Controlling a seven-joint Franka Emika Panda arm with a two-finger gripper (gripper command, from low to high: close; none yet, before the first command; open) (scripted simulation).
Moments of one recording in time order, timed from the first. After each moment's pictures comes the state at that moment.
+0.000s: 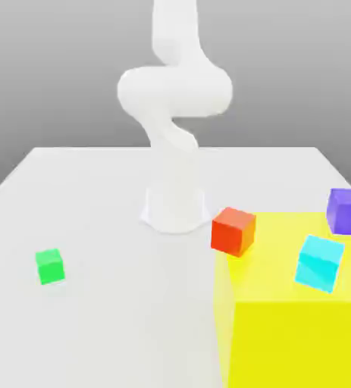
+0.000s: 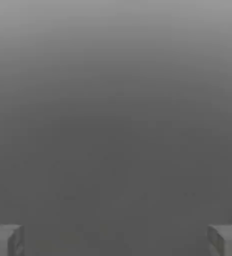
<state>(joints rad) -0.06 -0.73 -0.01 -2.35 -0.03 2.35 0.84</state>
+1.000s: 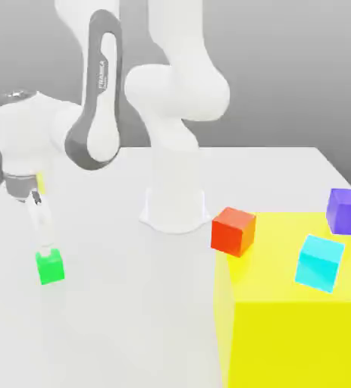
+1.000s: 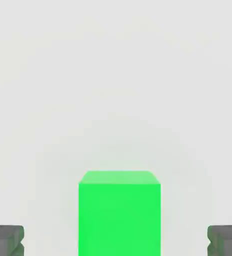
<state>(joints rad) -0.61 0.10 -0.22 -2.86 0.13 2.96 0.96</state>
